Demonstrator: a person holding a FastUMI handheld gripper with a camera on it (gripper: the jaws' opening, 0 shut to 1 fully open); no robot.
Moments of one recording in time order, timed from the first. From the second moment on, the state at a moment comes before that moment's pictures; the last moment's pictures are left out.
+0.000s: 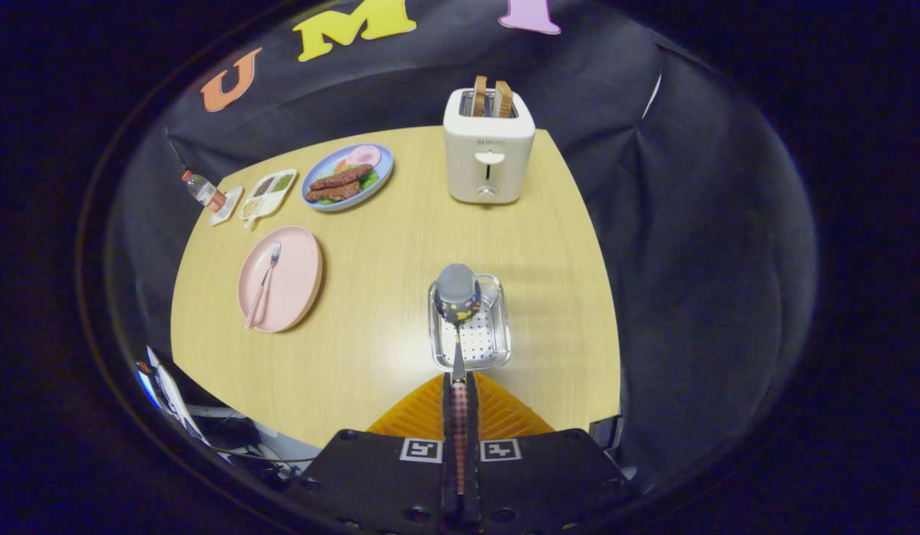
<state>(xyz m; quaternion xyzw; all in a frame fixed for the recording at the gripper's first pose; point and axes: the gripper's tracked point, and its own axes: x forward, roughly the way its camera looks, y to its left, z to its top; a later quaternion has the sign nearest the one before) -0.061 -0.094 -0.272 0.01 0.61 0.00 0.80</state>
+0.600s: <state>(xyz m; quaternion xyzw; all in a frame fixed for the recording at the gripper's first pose) -0.062 -0.101 -0.290 0.03 0.71 0.00 0.70</state>
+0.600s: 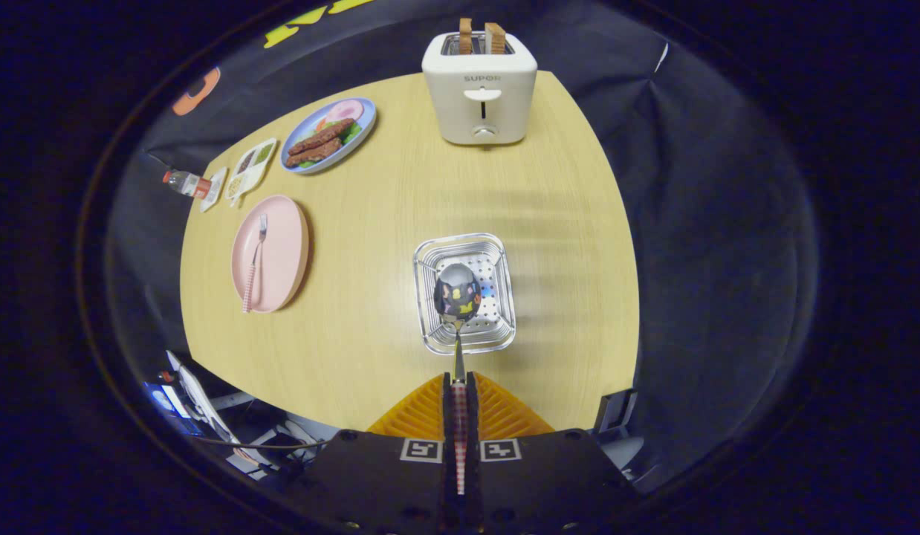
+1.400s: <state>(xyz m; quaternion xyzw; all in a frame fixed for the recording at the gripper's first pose) -0.024 -0.099 -0.323 0.00 0.78 -0.02 0.63</state>
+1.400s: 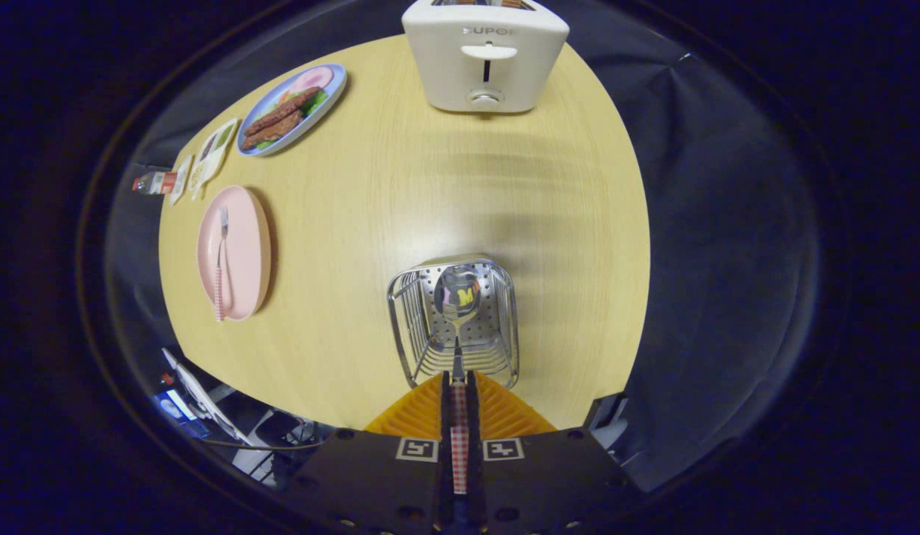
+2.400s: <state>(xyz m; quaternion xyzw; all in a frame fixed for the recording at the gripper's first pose) 0.003 -0.035 -0.300 0.00 0.70 0.00 0.72</state>
